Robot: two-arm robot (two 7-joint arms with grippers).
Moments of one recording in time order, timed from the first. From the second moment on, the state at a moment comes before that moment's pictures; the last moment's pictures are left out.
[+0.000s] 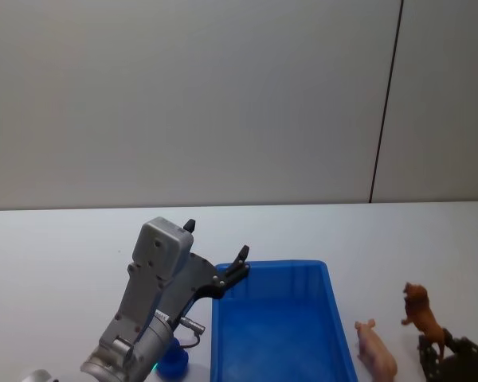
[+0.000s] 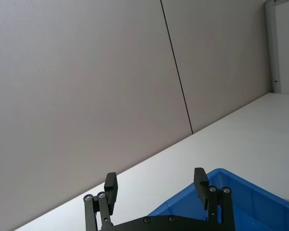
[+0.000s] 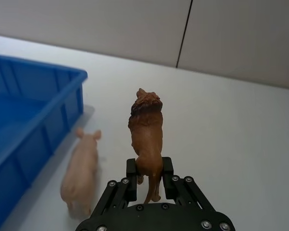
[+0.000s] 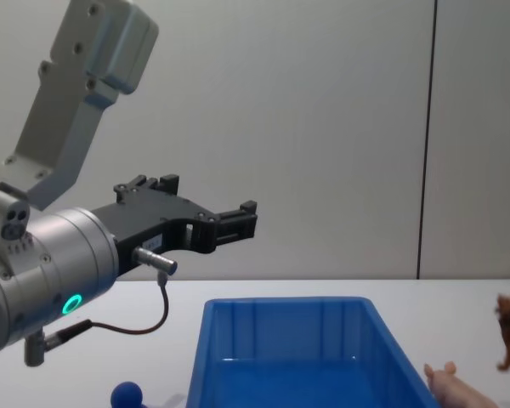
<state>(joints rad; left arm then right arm) -0.24 0.38 0.45 -1.63 -0.20 0.01 -0.01 -0.12 0.33 -0.21 -1.66 0.17 0.11 -0.02</state>
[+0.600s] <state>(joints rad) -0.24 0.38 0.45 -1.63 -0.20 0.01 -0.01 -0.05 0.27 -0.24 -1.73 0.15 0.09 0.12</state>
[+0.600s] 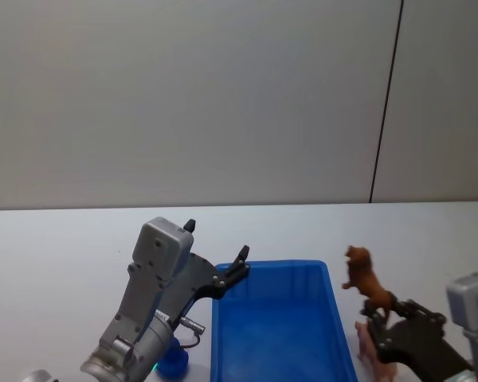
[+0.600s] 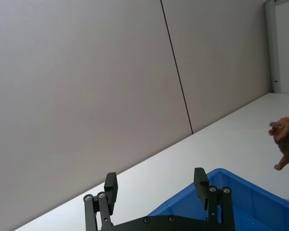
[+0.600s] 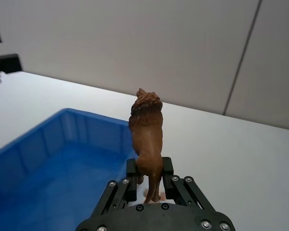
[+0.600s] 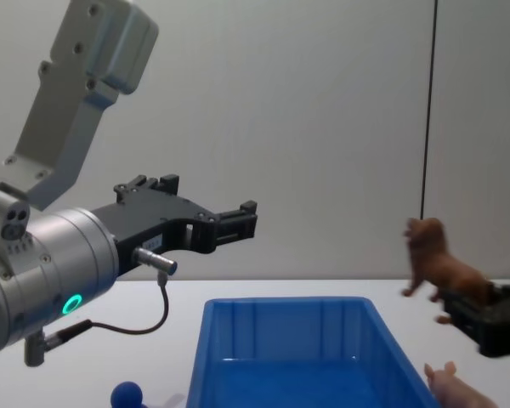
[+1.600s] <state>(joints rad) -0.24 0.38 0.45 -1.63 -0.20 0.01 -0.01 0.09 0.16 -0.30 -1.60 0.12 0.18 0.27</state>
